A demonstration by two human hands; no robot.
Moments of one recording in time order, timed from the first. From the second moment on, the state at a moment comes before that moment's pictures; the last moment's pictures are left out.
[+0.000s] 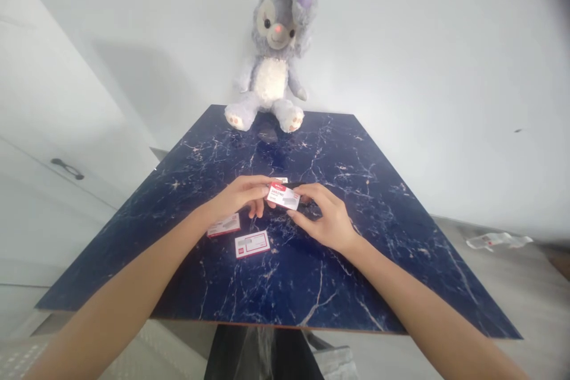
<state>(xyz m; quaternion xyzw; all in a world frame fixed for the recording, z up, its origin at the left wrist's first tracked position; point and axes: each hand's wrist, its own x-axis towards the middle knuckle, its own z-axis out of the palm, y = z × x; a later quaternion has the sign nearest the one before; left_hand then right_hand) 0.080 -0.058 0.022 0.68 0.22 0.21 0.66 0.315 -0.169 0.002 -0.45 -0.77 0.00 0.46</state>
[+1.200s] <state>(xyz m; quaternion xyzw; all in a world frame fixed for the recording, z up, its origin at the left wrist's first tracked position) 0.084 -0.048 0.015 0.60 0.29 0.37 0.64 0.314 -0.171 0.010 -0.49 -0.73 0.05 0.46</state>
